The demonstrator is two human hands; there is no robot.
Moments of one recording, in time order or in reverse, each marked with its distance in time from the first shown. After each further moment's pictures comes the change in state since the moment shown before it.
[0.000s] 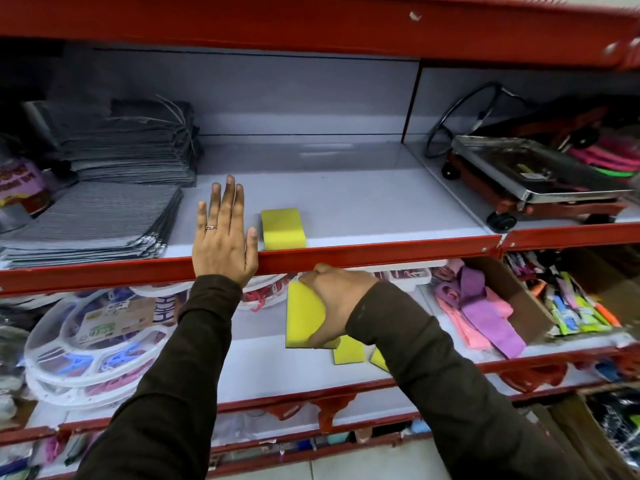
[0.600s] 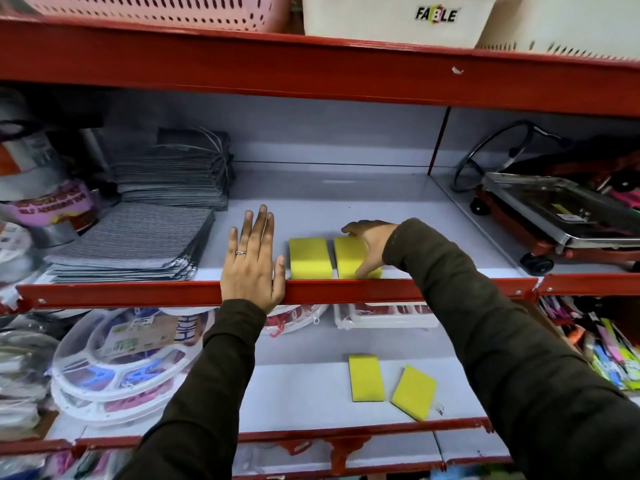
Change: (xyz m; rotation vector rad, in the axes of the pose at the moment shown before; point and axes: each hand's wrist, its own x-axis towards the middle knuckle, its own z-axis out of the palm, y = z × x) left_hand 0.003 -0.004 0.001 -0.018 0.008 0.010; right_hand 0.100 0.093 -0.075 0.003 -0.022 0.110
